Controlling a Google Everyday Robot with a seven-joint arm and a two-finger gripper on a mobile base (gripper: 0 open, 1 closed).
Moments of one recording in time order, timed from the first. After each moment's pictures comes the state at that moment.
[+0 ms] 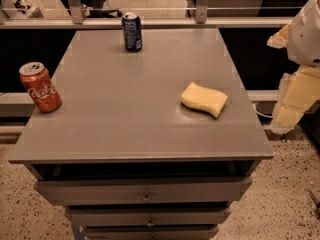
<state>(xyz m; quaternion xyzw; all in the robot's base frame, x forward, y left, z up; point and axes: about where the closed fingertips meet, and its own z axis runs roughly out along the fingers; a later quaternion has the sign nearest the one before) 0.438 -0.216 0.980 -0.60 0.78 -0.04 0.16</state>
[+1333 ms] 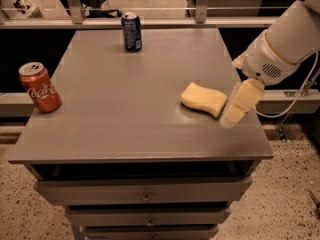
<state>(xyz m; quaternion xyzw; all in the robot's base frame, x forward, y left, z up) 0.505 -0.175 0.904 -0.55 0.80 0.08 0.21</state>
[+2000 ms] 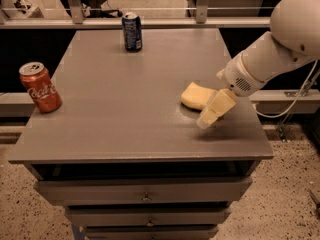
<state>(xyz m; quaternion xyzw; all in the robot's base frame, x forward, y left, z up) 0.548 -0.146 0.849 -0.51 0.82 0.12 0.25</state>
